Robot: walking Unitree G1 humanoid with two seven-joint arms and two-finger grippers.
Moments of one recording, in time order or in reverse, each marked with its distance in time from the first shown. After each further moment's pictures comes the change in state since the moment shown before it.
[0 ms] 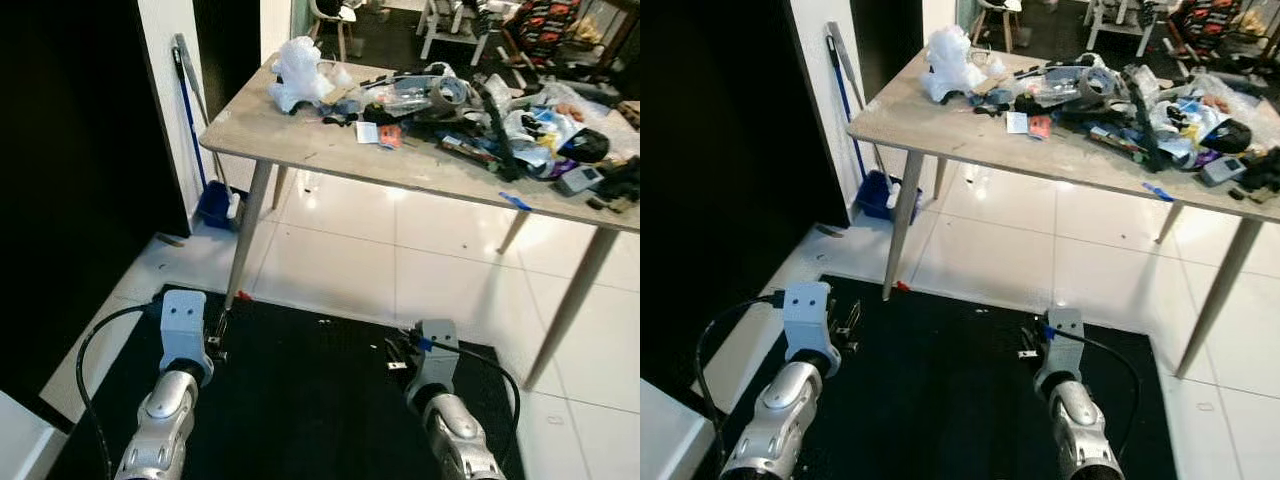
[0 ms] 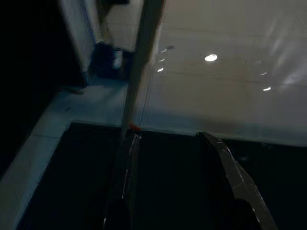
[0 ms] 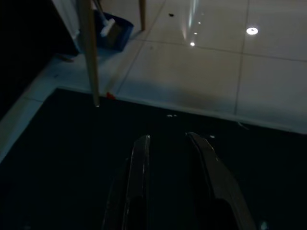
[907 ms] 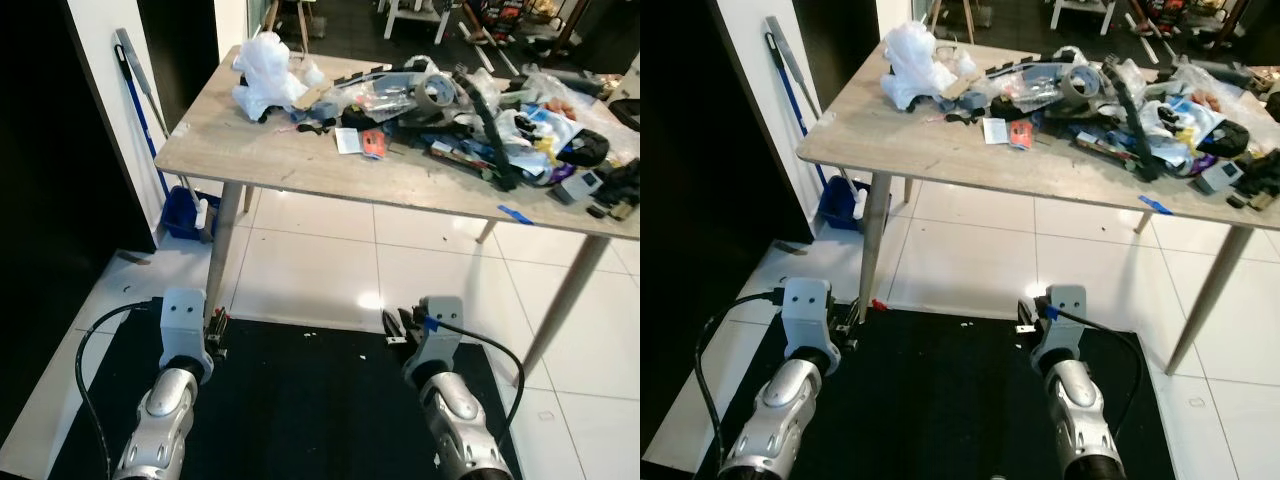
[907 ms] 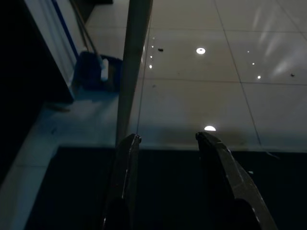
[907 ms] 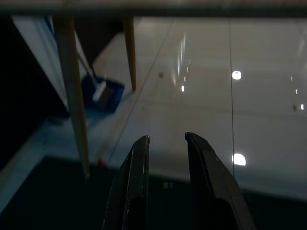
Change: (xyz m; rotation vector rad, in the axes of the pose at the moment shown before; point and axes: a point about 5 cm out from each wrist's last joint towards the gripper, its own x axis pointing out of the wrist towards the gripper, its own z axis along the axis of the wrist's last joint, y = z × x) left arm -0.001 0.006 0.004 0.011 -0.009 0.013; right arm 0.010 0.012 0.067 -0.023 -0.246 0.050
